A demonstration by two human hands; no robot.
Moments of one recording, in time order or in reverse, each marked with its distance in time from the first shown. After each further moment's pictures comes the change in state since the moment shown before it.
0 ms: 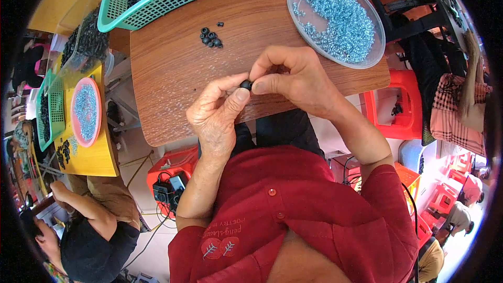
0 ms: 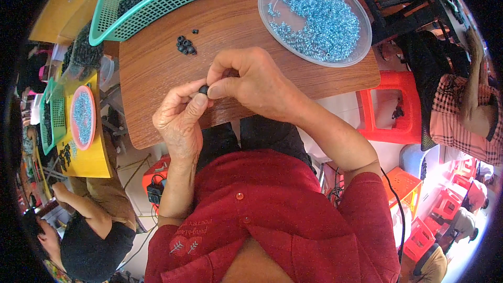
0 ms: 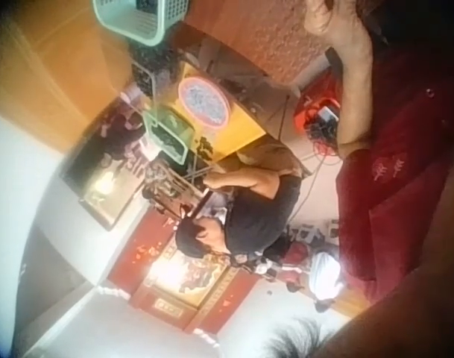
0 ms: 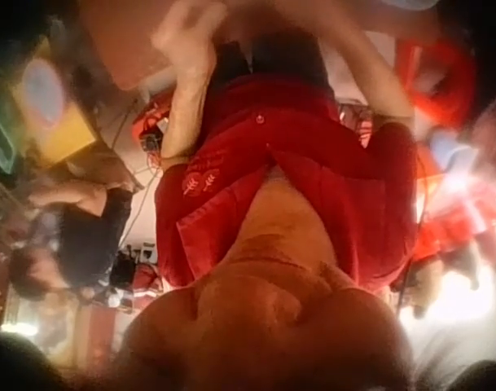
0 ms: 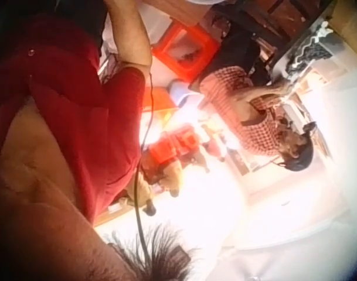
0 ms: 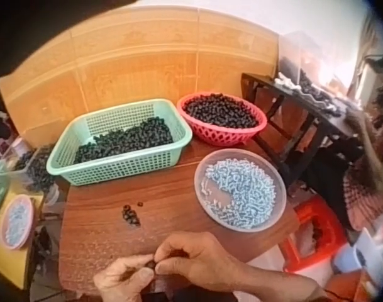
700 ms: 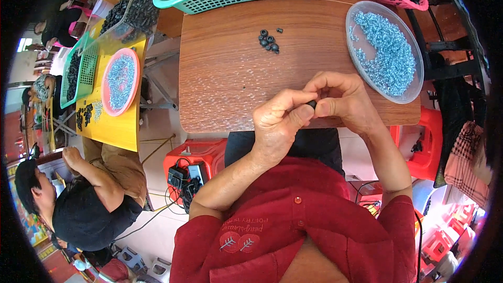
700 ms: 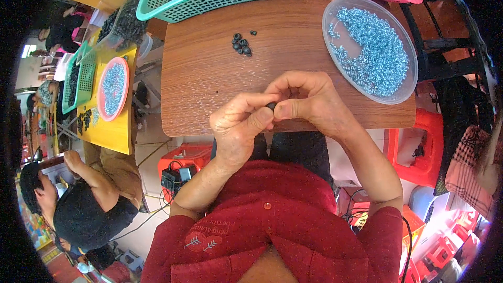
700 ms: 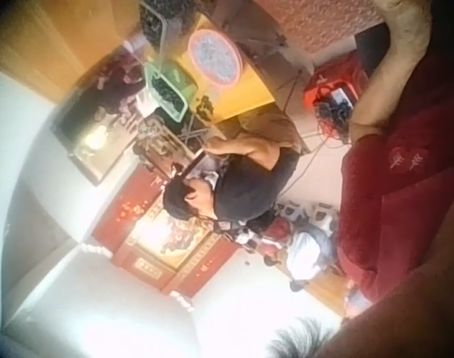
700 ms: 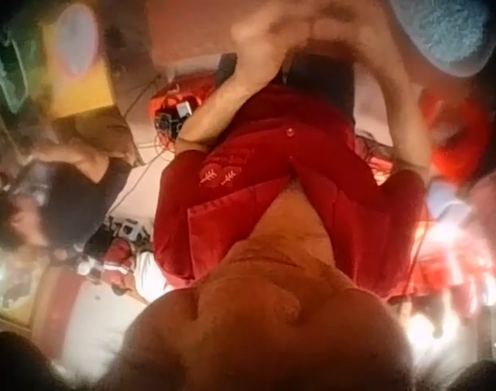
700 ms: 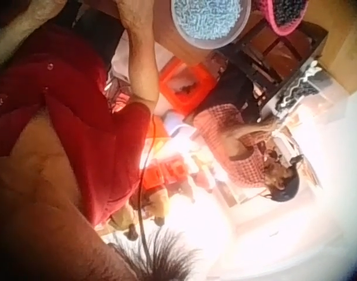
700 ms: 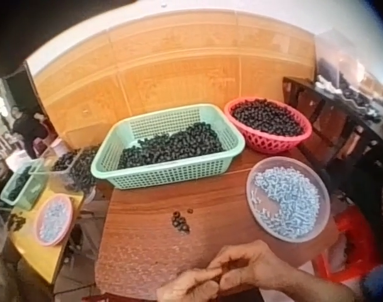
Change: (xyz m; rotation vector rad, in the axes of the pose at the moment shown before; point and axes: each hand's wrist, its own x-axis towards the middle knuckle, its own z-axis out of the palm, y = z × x) left_hand -0.008 0.003 0.008 -0.026 -0.083 -0.035; right_hand 0.003 0.016 -0.002 0.510 -0.175 0.199
